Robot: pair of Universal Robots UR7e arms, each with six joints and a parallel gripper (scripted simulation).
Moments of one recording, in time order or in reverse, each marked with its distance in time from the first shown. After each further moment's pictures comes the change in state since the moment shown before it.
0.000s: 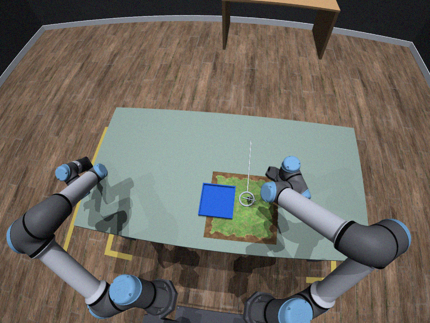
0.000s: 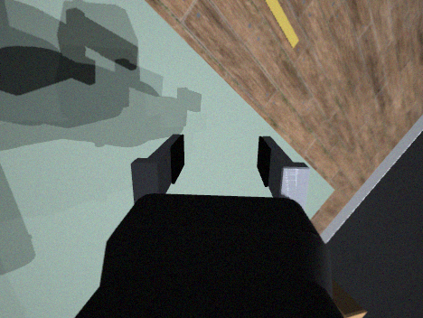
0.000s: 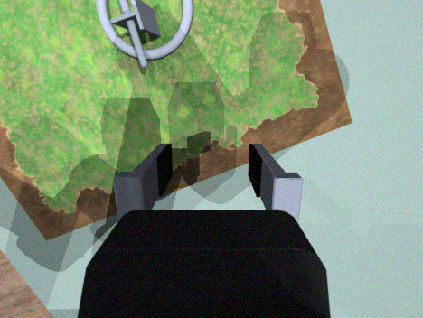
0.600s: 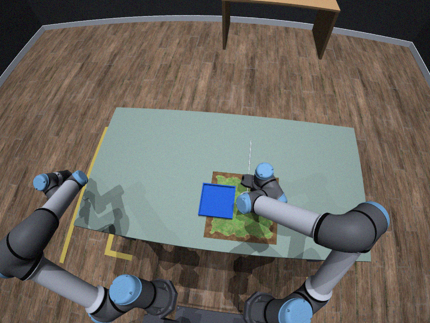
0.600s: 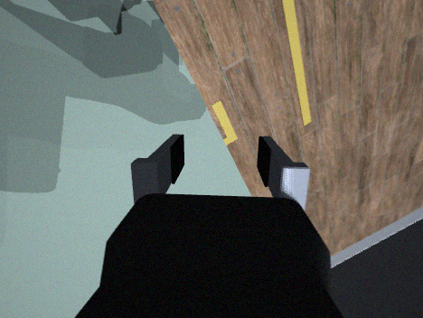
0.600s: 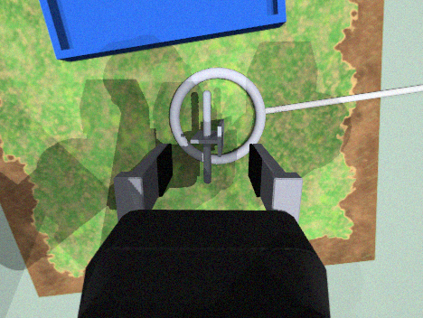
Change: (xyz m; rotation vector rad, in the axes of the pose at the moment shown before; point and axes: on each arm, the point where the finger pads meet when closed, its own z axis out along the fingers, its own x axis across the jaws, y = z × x) left arm -0.027 -0.093 -0.093 0.104 -0.076 -0.408; right arm -0.067 -0.097 0.028 0.027 0.025 -0.258
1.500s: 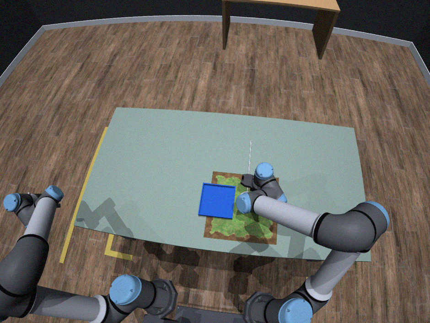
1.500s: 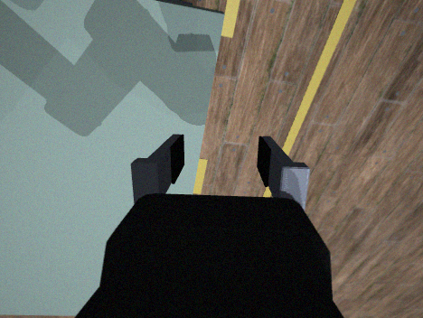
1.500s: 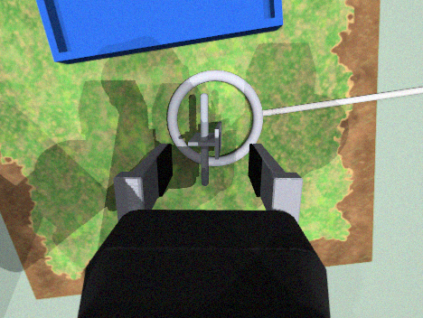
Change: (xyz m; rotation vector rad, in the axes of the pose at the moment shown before) left arm -0.039 -0.128 -0.141 0.179 -0.050 -0.628; right arm 0.002 -0.002 0.000 0.004 0.004 -0.001
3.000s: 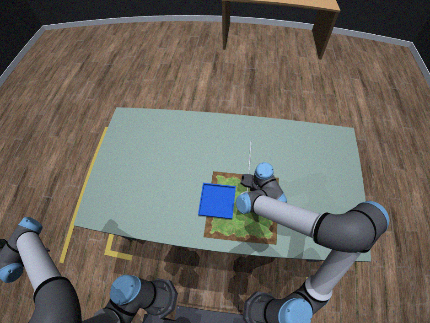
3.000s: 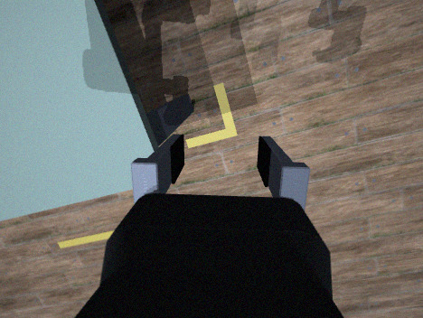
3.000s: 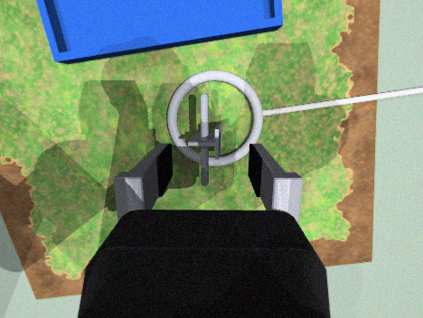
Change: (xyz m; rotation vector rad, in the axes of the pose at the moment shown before) left arm -0.069 -0.214 -0.198 0.273 0.091 -1.098; right arm 0.000 0.000 0.000 0.000 0.000 0.000
